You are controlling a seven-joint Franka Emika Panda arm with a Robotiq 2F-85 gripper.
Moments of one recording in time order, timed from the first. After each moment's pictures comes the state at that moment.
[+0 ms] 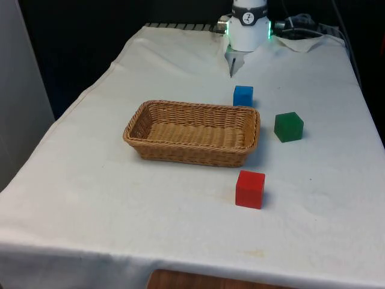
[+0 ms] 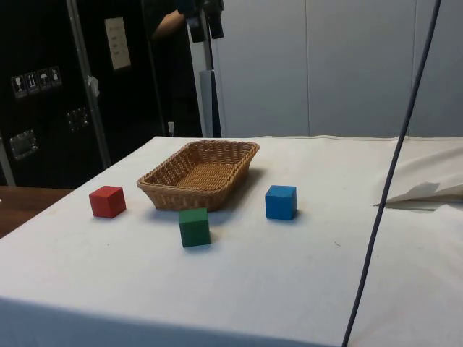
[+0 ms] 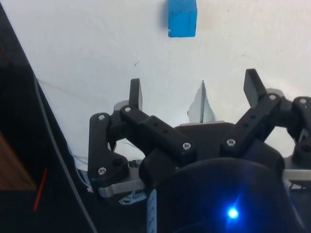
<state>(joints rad) 0.07 -0.03 -0.06 -1.96 0.03 1.83 -0.03</state>
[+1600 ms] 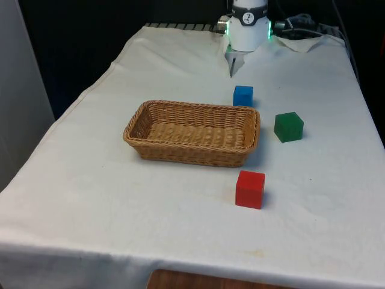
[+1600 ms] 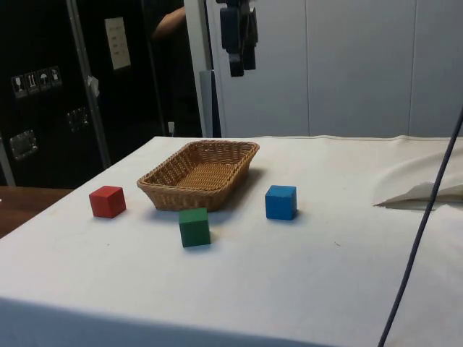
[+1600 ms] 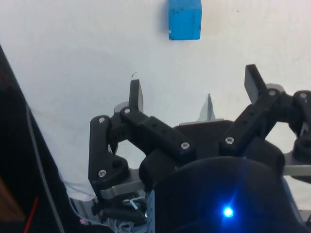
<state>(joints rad) 0.06 -0.24 -0.06 -2.37 0.02 2.14 -0.08</state>
